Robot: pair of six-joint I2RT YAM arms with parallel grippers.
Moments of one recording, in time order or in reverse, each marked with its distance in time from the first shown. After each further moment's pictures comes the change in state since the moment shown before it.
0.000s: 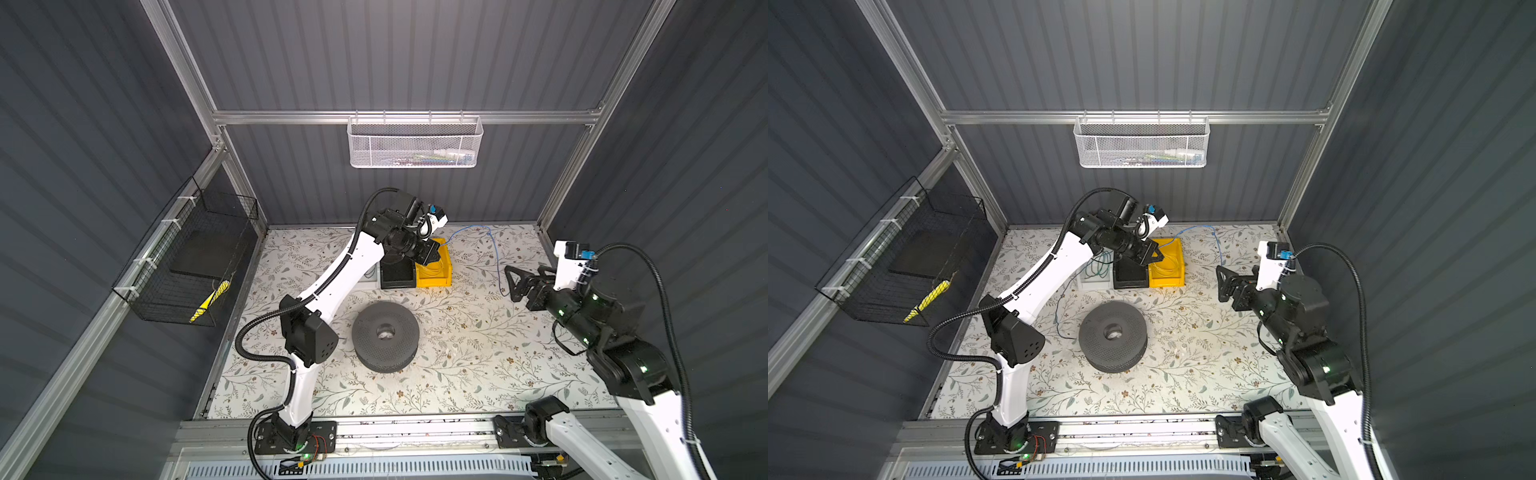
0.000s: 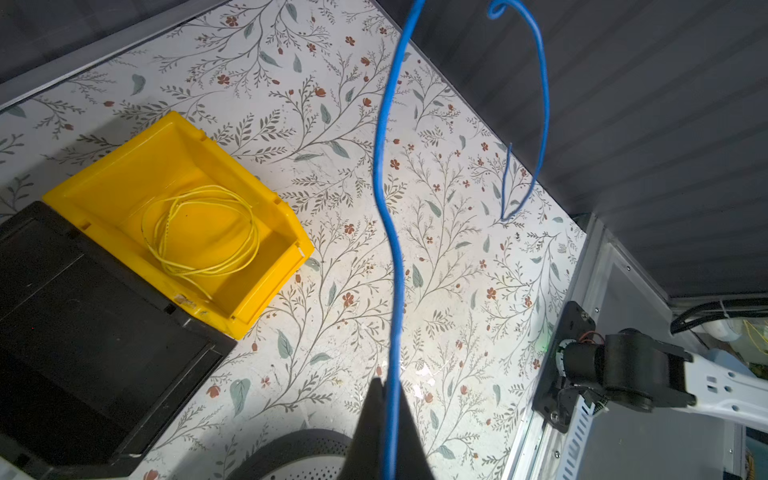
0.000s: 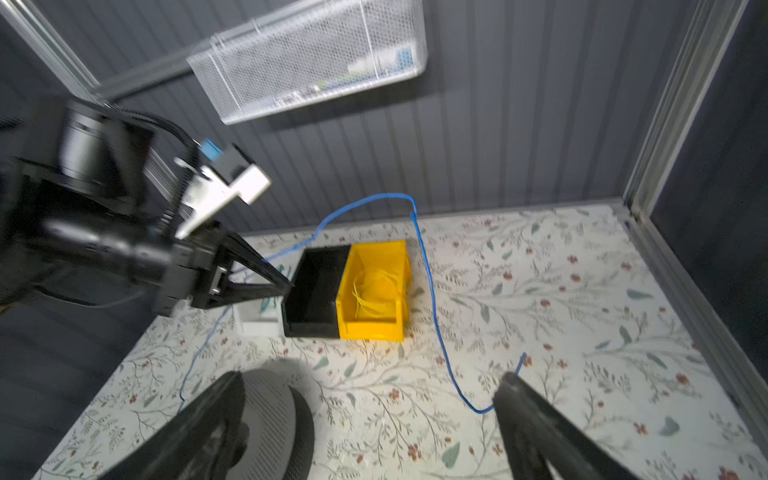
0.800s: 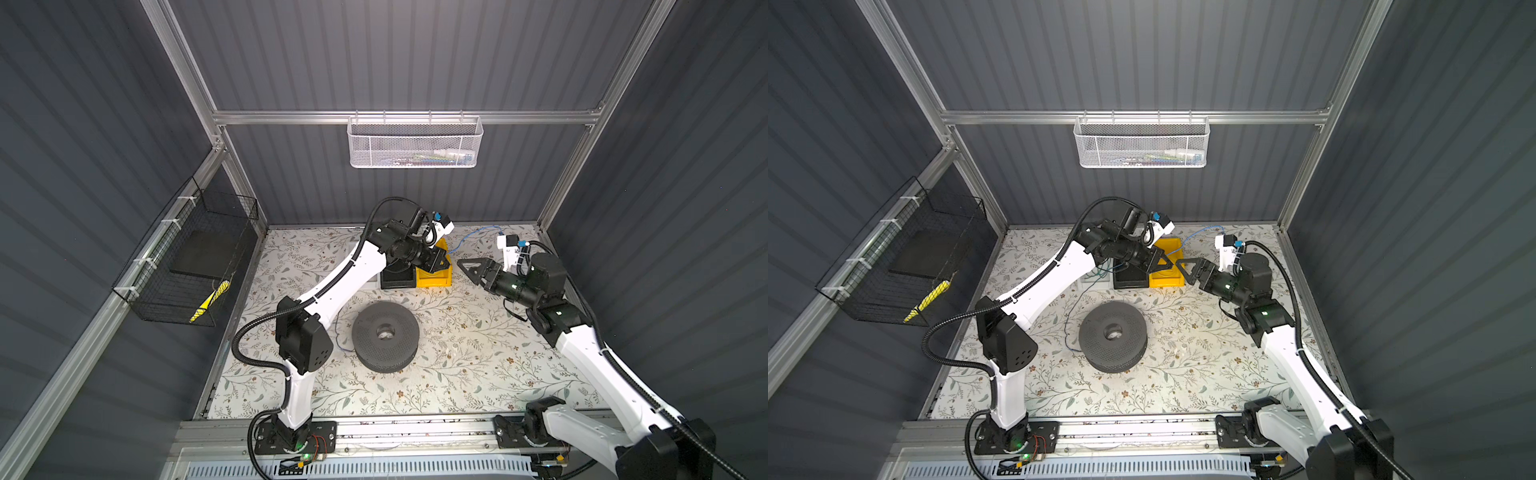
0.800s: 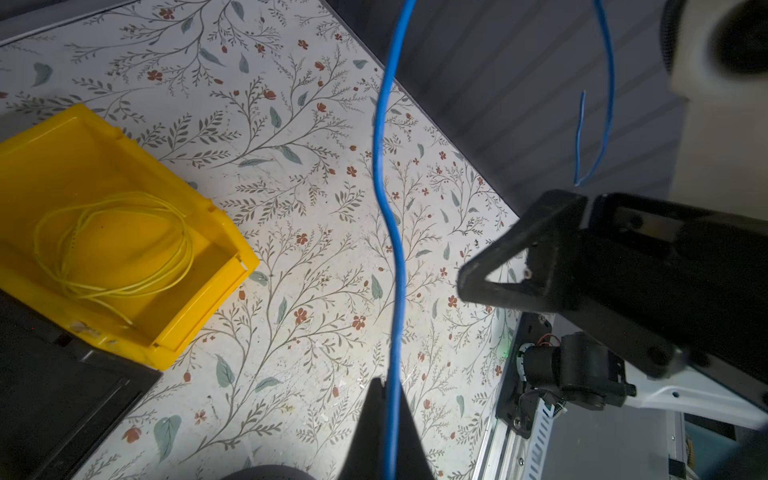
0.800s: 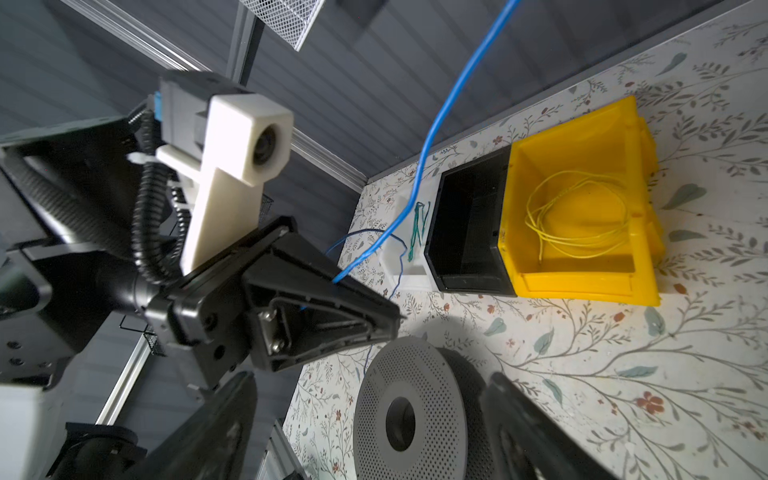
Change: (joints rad) left arm -0.047 -0.074 -0.215 0.224 0.085 -0.097; right arm -0.010 0.327 -0.246 0.655 -0.509 0.498
